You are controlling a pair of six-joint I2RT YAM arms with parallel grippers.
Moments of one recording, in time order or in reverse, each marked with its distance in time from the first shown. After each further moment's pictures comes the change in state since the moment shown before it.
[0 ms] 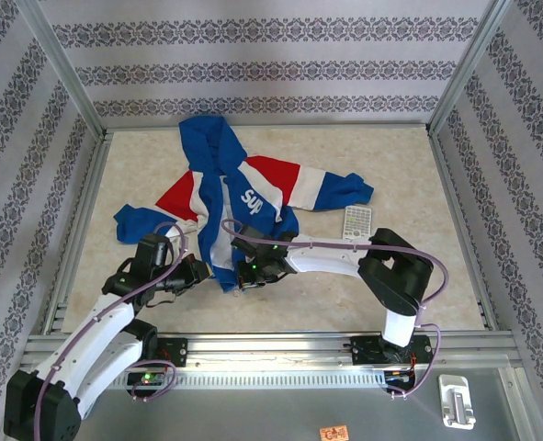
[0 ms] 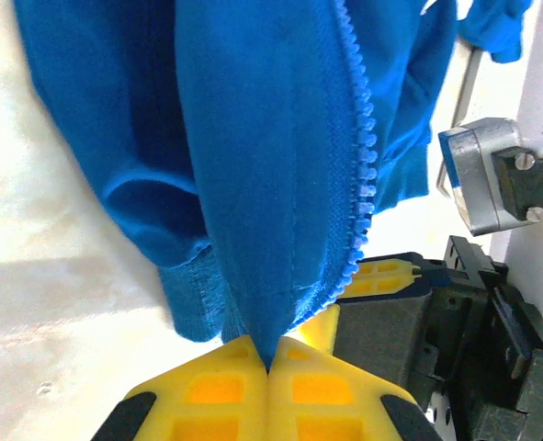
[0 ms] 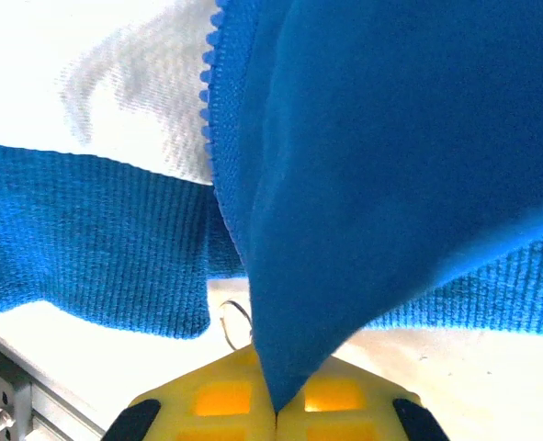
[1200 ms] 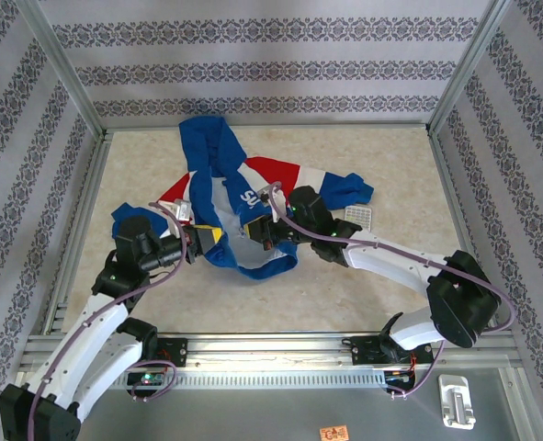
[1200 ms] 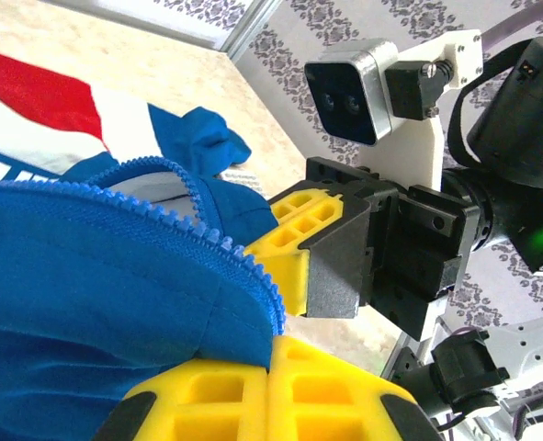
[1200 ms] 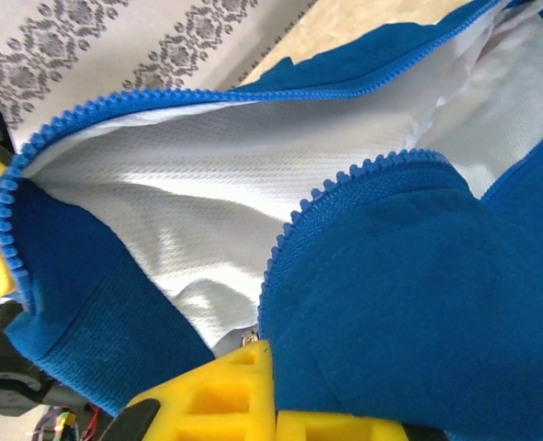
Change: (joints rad) left arm 0.001 -0.018 0.136 0.406 0.162 0.331; right arm -0.262 -0.376 -0.240 0.557 -0.233 -0.390
